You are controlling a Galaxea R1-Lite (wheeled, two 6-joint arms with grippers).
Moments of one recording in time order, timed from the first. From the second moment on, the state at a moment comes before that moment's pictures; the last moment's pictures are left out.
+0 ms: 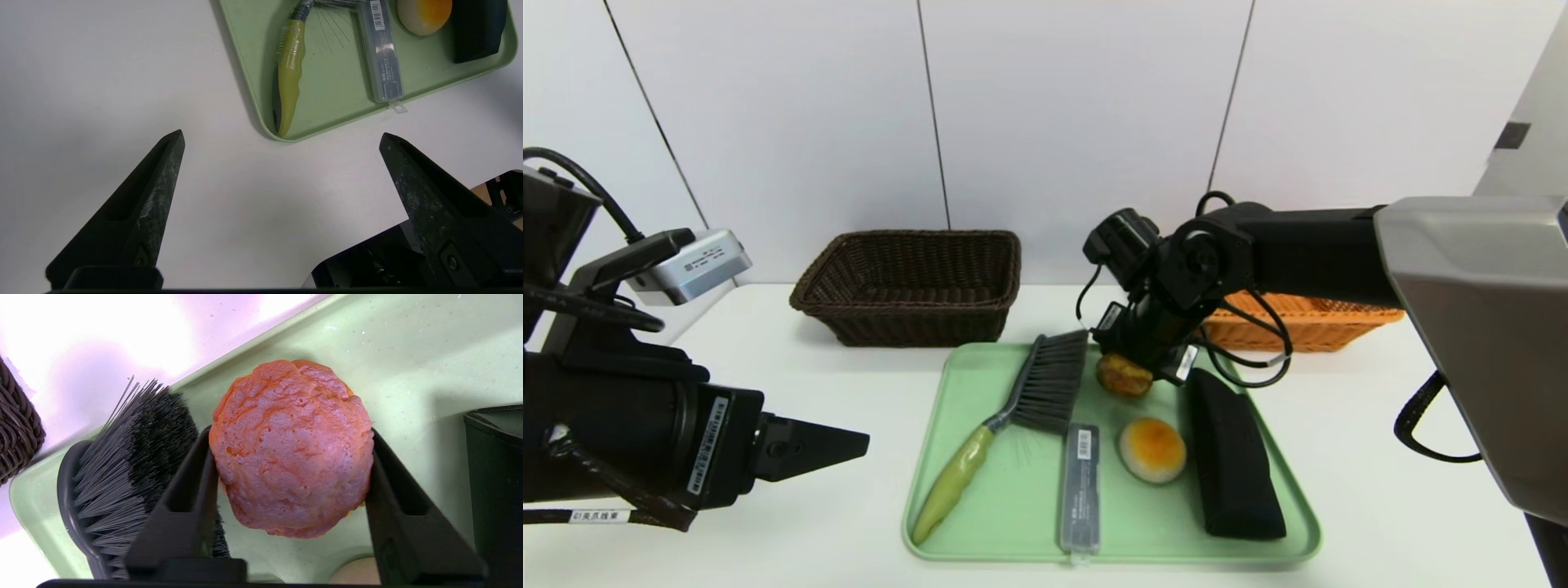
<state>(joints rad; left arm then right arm) -0.55 1.23 -1.07 0.56 -0.02 -0.32 0.60 2.28 -1.95 0.74 -0.23 1.03</state>
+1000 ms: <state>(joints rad) -0.55 1.16 -1.01 0.58 -0.02 -0.32 0.58 2.05 -1.93 0.85 -0.07 1.03</state>
